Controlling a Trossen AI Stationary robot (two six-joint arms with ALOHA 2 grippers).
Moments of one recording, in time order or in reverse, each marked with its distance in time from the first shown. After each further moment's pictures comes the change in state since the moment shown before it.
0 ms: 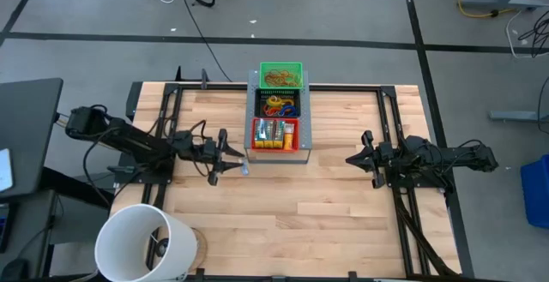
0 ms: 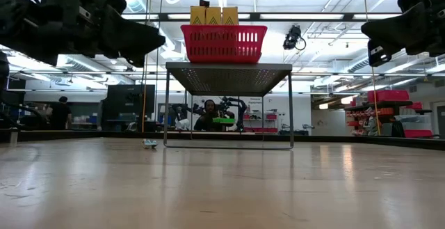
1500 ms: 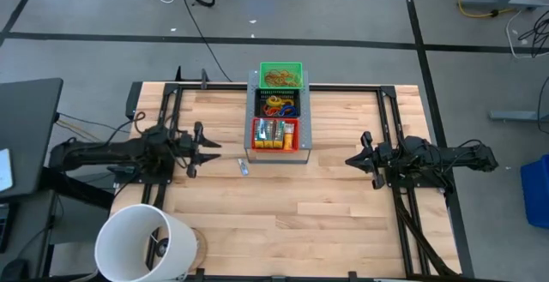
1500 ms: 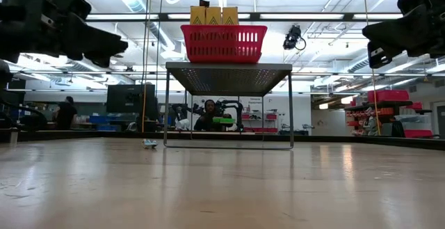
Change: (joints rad) left arm 0.161 -0.903 -0.121 -0.825 0.061 0.030; right arm 0.000 0.002 0.000 -0.024 -0.016 0.005
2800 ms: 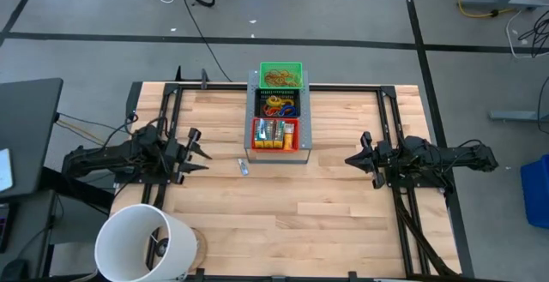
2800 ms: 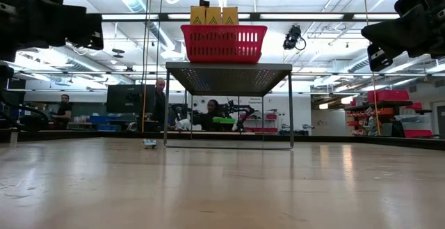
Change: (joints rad) left arm -0.002 -0.299 -0.001 -0.191 0.266 0.118; right arm 0.000 0.000 0.000 0.001 0.014 0.079
